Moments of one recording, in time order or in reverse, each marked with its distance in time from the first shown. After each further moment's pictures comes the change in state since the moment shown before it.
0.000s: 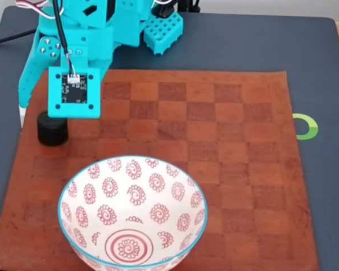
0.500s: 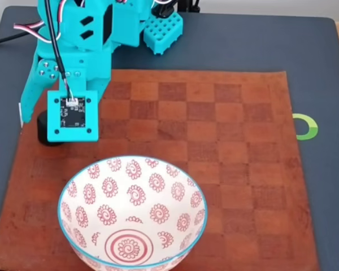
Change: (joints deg) arm 0.3 -6.2 -0.1 -4.4 0.3
